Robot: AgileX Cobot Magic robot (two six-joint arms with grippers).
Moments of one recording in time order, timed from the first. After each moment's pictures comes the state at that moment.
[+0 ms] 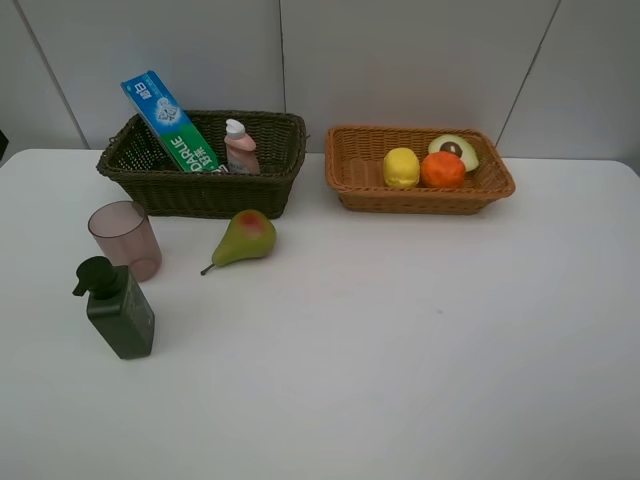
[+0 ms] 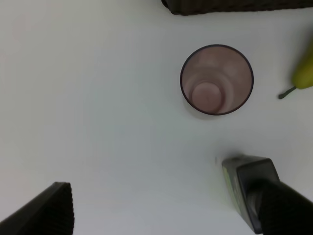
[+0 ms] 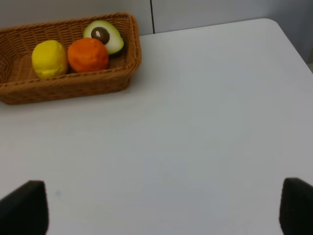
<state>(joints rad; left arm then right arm) -0.11 1.18 -1.03 0.02 1.05 -0.07 -0.08 0.00 -0.52 -0.03 1.05 0.04</state>
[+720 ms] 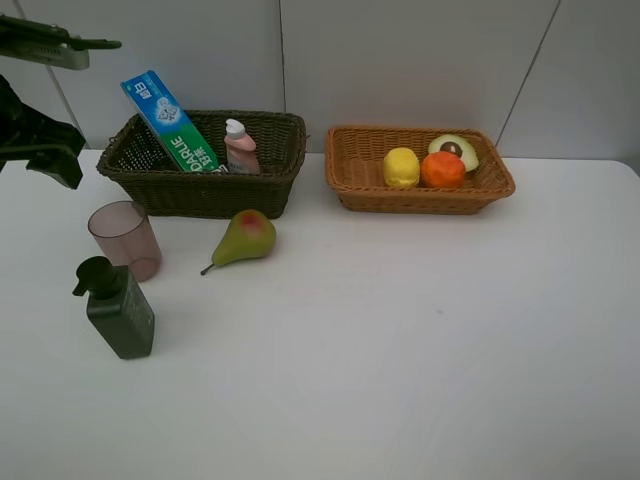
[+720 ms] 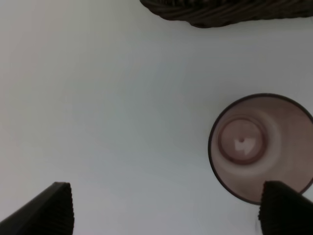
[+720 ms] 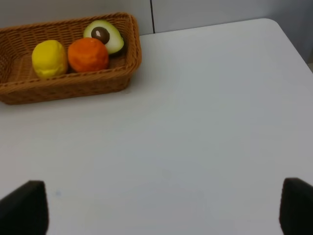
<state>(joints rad) -0.10 1.52 -1.03 0.09 0.77 -0.07 -0.08 0.00 -0.52 -0.03 1.05 0.04</state>
